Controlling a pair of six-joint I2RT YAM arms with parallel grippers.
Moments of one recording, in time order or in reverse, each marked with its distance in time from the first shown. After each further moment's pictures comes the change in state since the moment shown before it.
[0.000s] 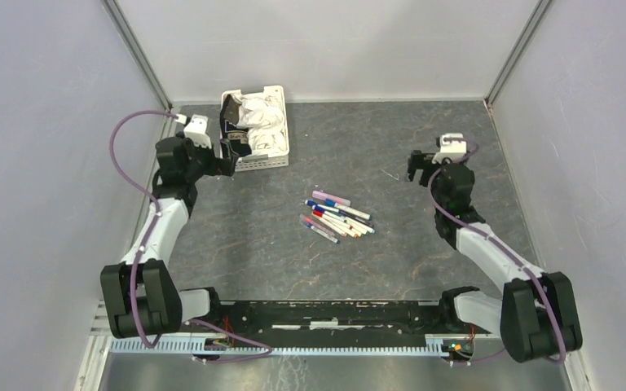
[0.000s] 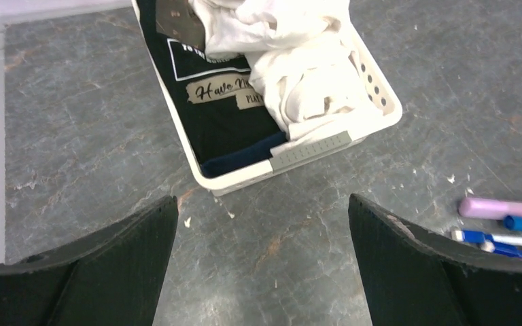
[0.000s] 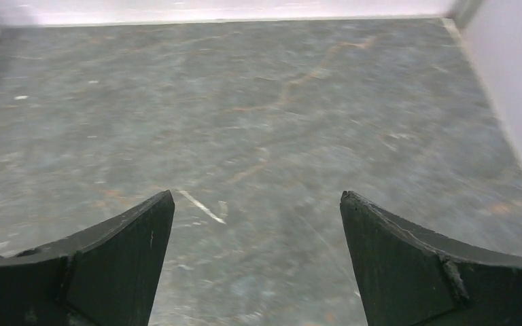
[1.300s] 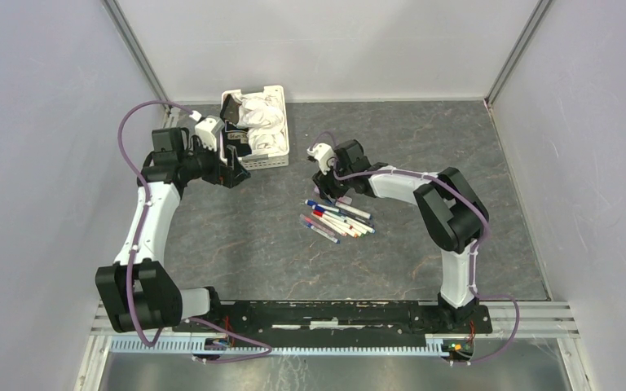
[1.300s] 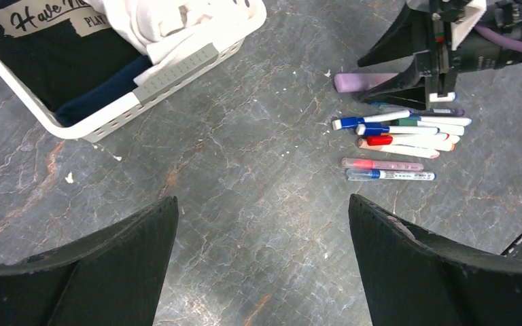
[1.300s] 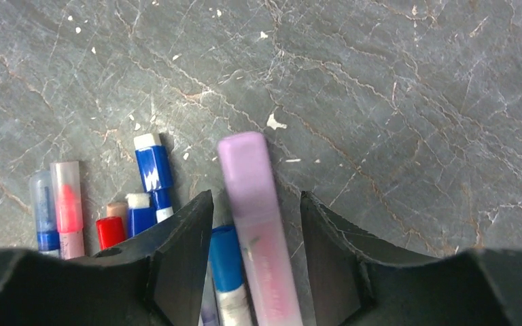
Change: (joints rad) left arm 0.022 0.048 0.314 -0.694 0.331 0.158; right arm 0.415 0.863 0.762 -0.535 -0.519 -0.270
